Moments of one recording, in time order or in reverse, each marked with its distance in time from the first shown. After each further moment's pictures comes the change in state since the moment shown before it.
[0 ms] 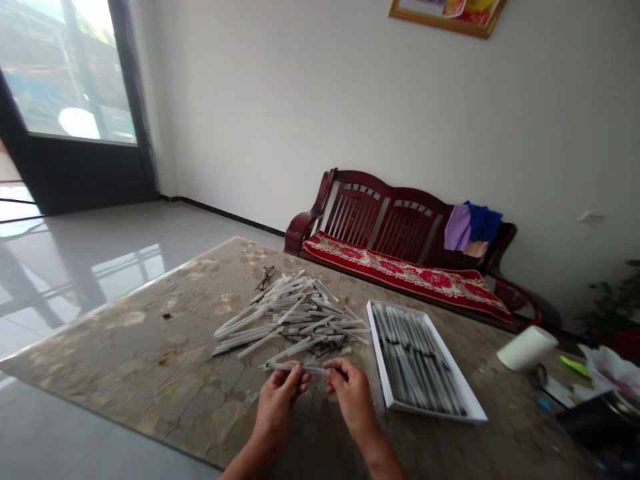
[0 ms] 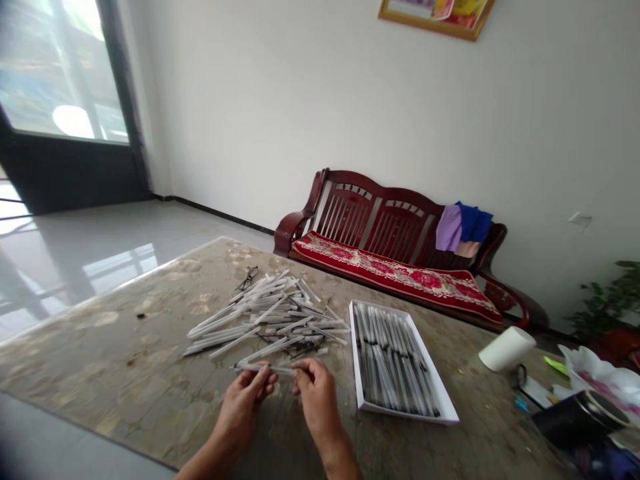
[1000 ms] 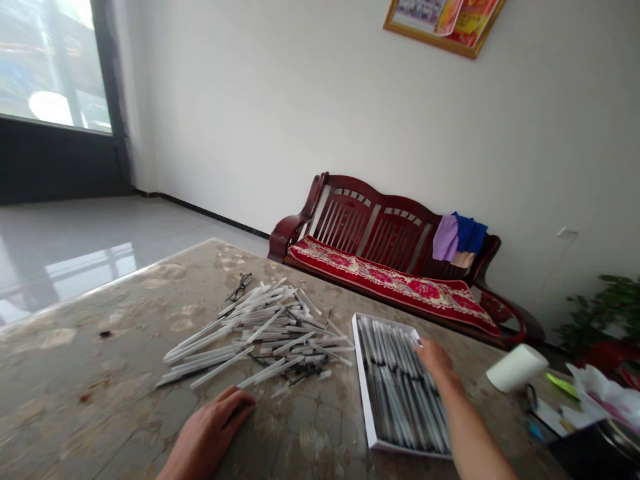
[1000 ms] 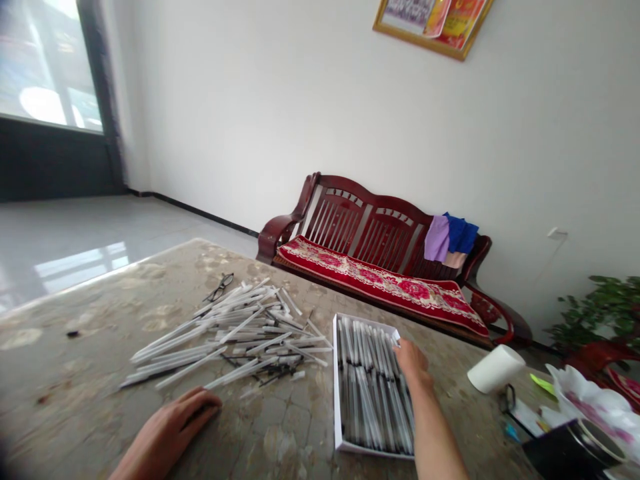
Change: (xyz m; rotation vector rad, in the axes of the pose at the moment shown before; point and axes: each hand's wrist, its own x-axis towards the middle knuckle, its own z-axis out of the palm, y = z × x) left_hand 0.041 0.048 -0.053 1.481 -0.418 0.509; right_hand 0.143 0.032 -0.285 -1.380 0.265 0.337
